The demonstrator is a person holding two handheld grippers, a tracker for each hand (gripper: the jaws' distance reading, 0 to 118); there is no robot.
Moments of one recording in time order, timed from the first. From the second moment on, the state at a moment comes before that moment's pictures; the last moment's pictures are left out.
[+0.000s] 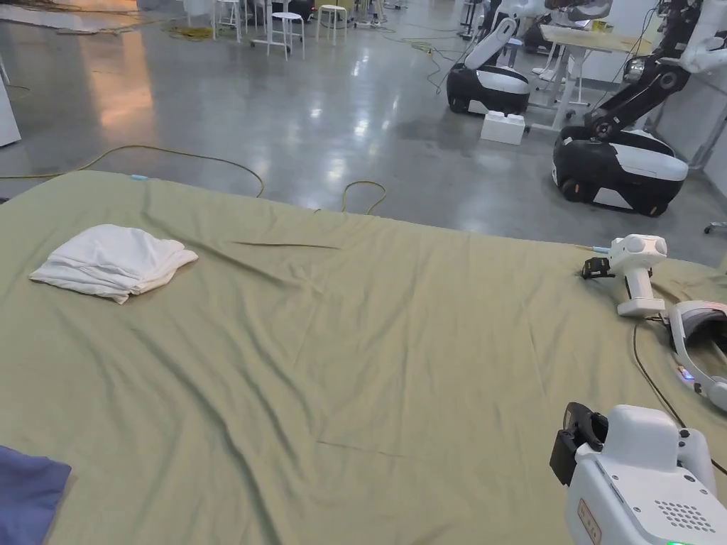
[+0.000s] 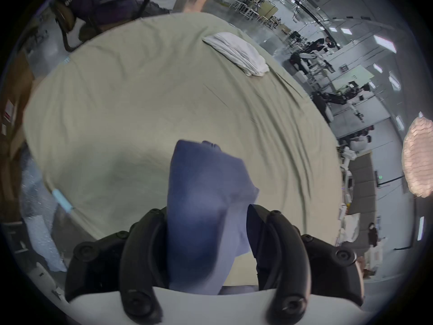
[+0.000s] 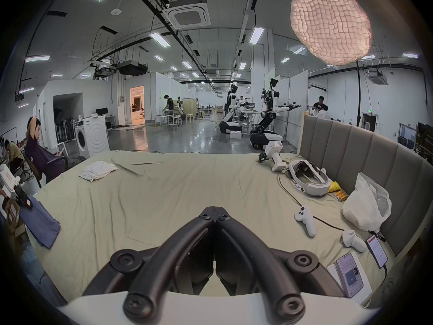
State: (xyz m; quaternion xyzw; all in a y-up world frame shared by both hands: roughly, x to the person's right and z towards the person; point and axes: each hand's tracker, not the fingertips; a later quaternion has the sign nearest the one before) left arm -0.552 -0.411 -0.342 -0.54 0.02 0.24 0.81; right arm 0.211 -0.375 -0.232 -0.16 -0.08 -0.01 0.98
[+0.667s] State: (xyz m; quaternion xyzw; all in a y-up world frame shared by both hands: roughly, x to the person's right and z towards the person) left arm -0.378 -0.381 -0.293 -0.41 -0.07 0.19 0.89; right arm 0.194 -0.373 -0.231 -0.17 -0.04 0.00 0.99
